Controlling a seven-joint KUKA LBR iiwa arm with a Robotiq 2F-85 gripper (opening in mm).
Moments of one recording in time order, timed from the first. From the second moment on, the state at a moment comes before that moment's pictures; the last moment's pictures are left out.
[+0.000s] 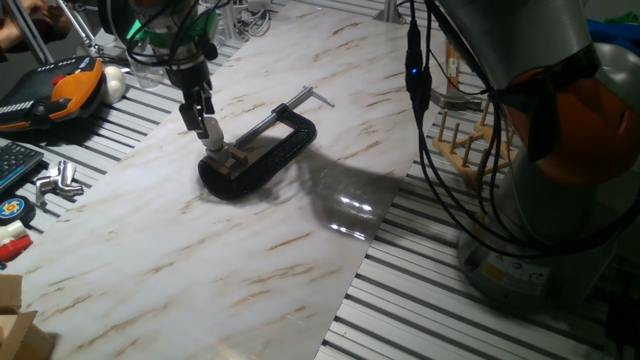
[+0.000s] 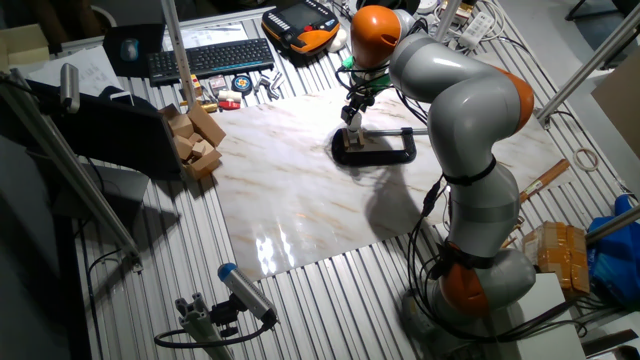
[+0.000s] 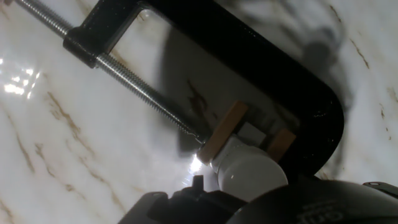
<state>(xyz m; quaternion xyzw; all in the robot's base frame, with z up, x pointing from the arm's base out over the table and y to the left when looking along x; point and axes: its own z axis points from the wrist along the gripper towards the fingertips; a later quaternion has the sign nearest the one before) 0.644 0.033 0.123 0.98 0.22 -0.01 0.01</state>
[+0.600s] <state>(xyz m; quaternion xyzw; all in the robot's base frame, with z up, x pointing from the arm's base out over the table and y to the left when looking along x) 0.644 0.033 0.118 0.98 0.22 -0.01 0.01</state>
